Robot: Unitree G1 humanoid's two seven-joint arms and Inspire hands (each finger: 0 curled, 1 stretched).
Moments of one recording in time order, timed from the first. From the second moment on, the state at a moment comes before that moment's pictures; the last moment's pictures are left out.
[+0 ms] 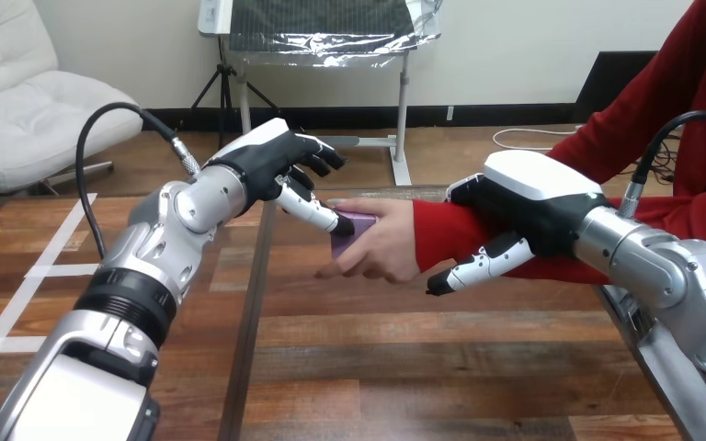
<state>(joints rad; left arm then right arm) -0.93 0.31 -0.30 0.97 0.44 -0.03 -0.31 -0.61 -0.59 0.31 0.54 -0.58 -0.32 0.32</state>
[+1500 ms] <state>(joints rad) -0.79 0.39 -0.29 0.80 0.47 -0.07 -0.24 -0.56 -0.60 0.30 0.44 -0.53 -0.25 0.42</state>
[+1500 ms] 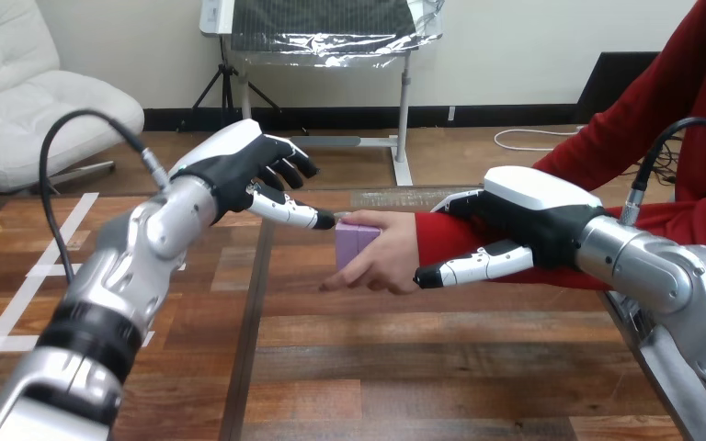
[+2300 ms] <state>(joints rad) -0.54 0.39 -0.15 0.54 0.31 -0.12 -0.23 -0.49 -0.63 0.26 0.34 -0.48 -0.22 0.42</state>
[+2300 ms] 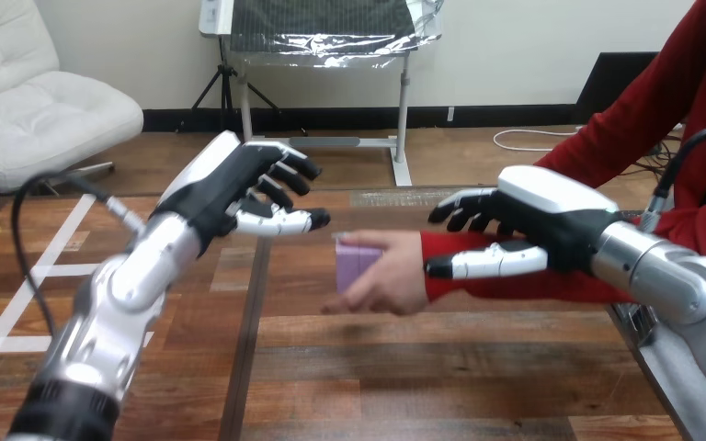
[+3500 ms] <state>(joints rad) -0.25 0.37 -0.04 0.24 0.15 -0.15 -0.21 -0.48 -0.64 0.19 0.22 -0.36 -0.16 0.48</state>
